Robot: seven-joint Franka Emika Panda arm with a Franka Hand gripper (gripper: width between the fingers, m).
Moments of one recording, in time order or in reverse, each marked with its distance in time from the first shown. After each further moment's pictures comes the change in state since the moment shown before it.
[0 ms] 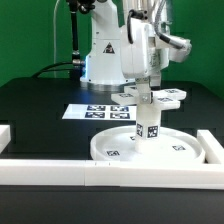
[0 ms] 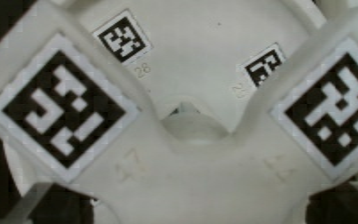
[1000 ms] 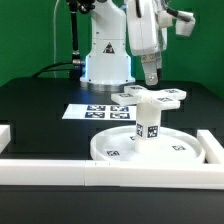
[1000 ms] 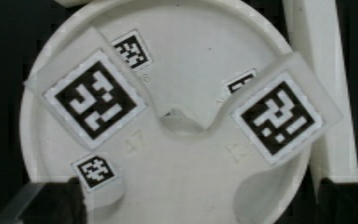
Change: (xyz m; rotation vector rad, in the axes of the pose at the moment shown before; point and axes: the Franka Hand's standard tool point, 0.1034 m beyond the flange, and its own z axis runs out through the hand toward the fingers) arm -0.009 -0.005 -0.029 0.004 -0.047 -0.090
